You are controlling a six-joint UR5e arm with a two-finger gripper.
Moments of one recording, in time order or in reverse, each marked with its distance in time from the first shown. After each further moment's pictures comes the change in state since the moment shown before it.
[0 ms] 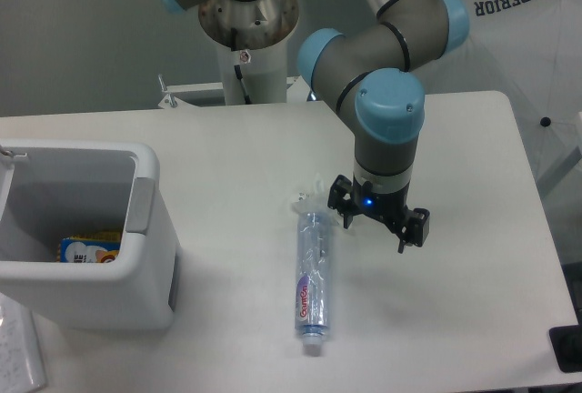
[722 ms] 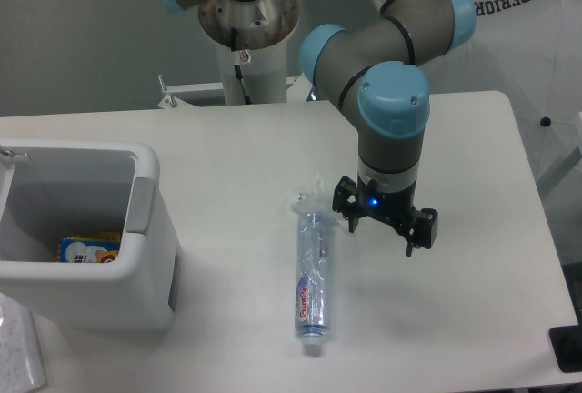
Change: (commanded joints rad) arm -0.032 -0.011 0.113 -0.012 0.011 -0.041
